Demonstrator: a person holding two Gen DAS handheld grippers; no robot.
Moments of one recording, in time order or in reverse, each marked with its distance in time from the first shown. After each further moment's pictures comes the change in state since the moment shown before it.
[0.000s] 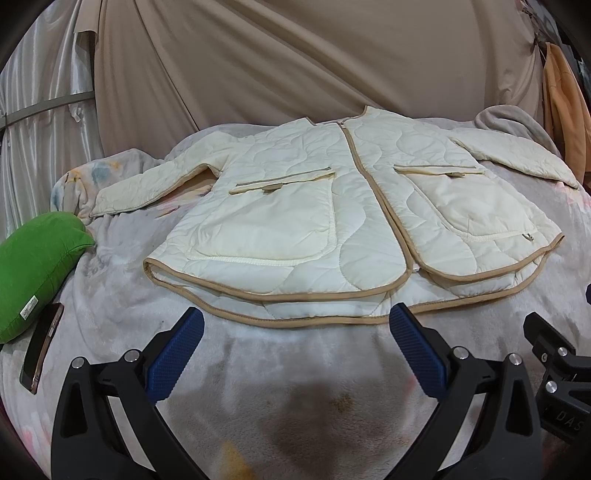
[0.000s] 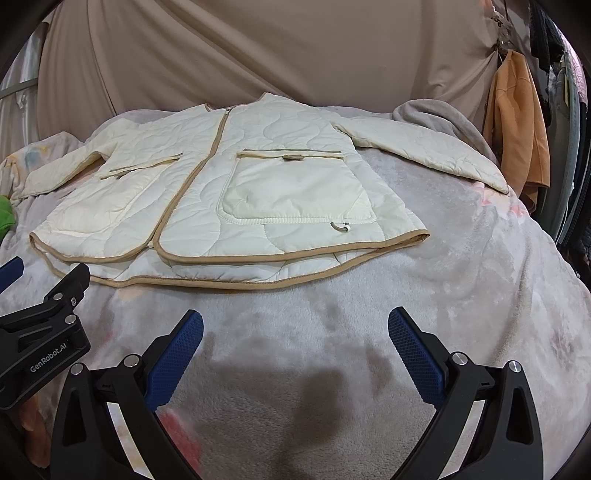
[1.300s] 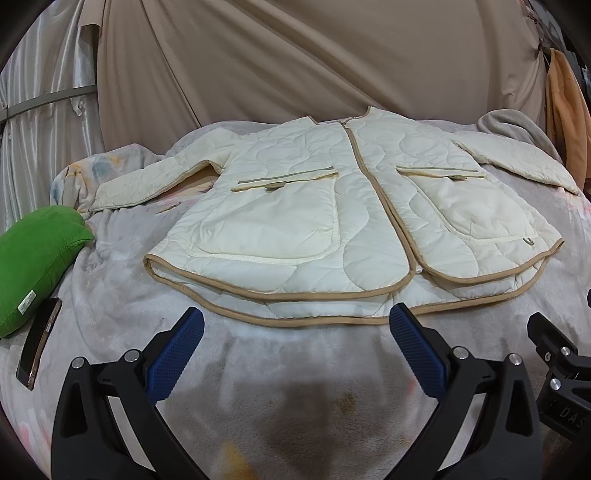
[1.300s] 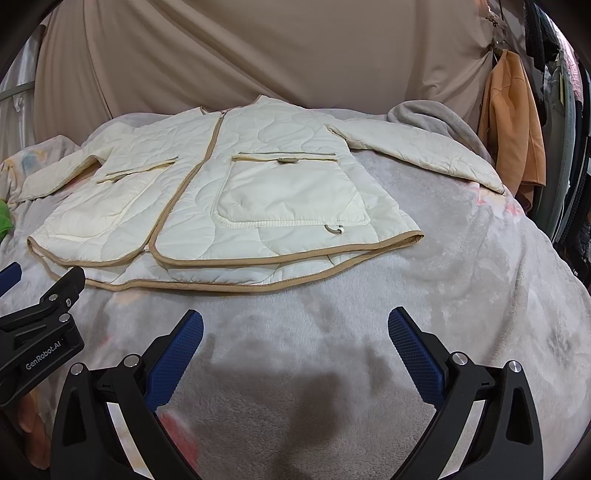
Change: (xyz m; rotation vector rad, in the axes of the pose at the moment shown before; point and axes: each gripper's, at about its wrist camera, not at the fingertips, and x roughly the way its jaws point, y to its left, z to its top) left arm 0.000 -0.002 0.000 -0.007 0.003 -0.005; right arm -0.002 -0.004 0.001 0.008 -0.010 -0.005
